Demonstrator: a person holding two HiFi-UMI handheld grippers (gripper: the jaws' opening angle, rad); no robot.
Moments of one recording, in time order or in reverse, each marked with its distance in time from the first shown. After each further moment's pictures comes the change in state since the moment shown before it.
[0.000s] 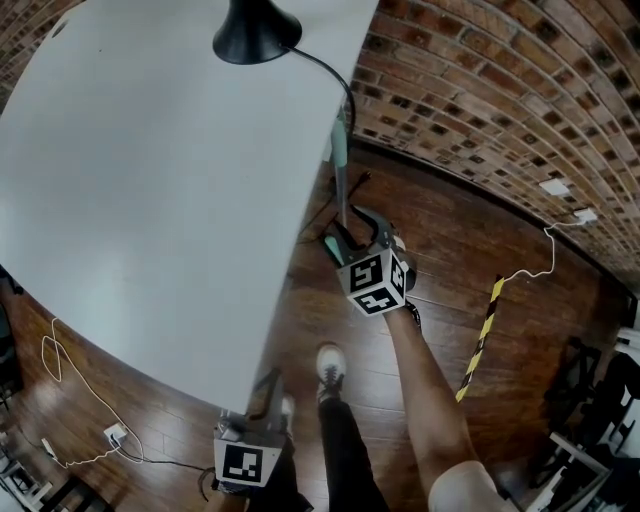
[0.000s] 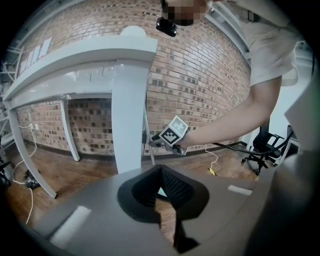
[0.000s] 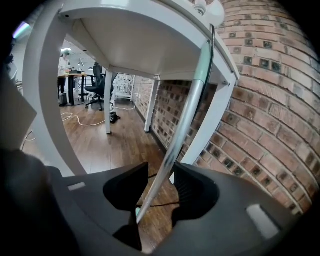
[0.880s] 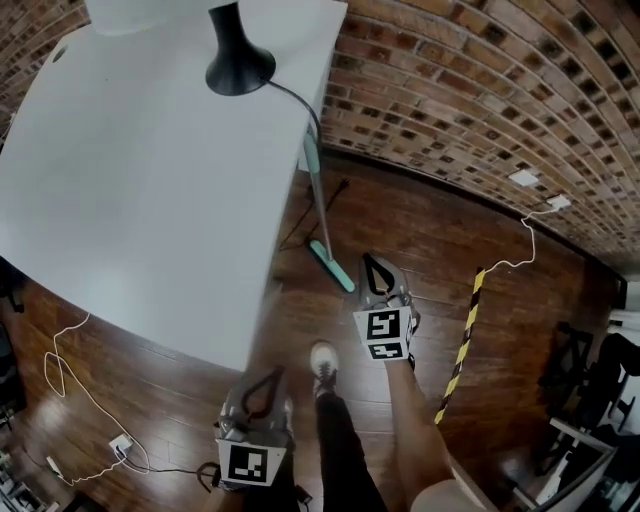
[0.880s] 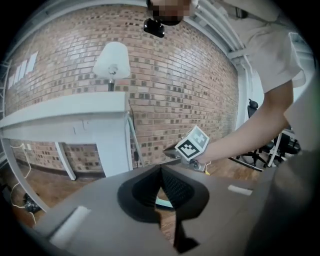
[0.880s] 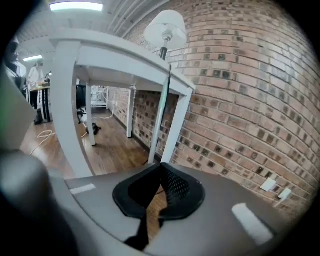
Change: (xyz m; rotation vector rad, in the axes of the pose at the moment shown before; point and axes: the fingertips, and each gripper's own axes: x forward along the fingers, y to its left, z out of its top) left arm -0.031 -0.022 0.056 0.055 -0.031 -0.044; right arm -0.135 -0.005 -0.028 0.240 -0.019 -0.229
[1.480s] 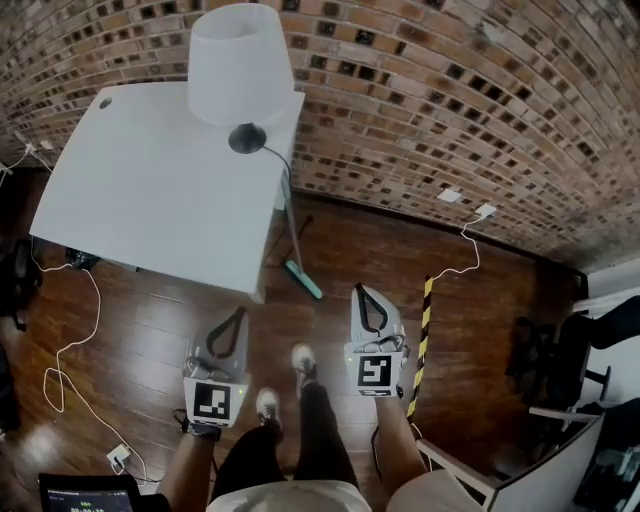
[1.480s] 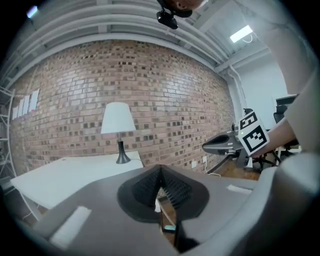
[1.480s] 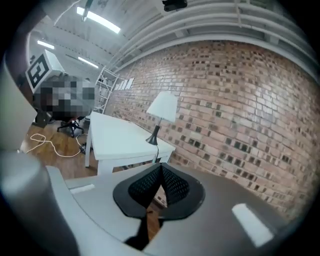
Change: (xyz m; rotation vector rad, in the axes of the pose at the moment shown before) left arm -0.139 0.048 0.180 -0.056 -0.228 0.115; right arm -0.301 0.008 0.201 -0.113 -0.267 -0.177
